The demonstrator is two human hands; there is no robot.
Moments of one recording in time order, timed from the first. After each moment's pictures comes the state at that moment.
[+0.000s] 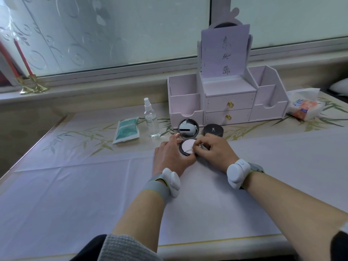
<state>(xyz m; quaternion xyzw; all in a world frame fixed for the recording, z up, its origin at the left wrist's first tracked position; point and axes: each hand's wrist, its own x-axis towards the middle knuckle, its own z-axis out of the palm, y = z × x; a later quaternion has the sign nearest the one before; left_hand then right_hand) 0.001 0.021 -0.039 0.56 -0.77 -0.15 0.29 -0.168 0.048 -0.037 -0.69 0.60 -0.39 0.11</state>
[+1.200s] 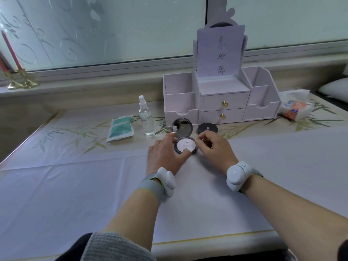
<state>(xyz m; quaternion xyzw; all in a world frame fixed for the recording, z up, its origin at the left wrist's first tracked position) 0.001 0.023 -0.036 0.56 -0.76 -0.16 0.29 -0.171 0.065 -0.031 -0.61 0.63 -0.45 0.15</state>
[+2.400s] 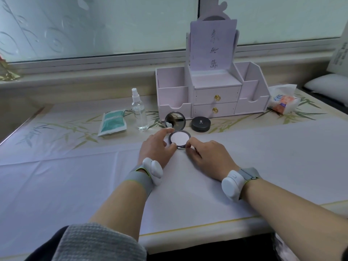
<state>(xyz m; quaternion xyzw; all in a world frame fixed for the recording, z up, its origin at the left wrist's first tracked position) 0.016 0.013 -0.042 0.53 -0.77 -0.22 0.29 -0.161 0.098 -0.042 -0.74 0.63 -0.25 -0.02</state>
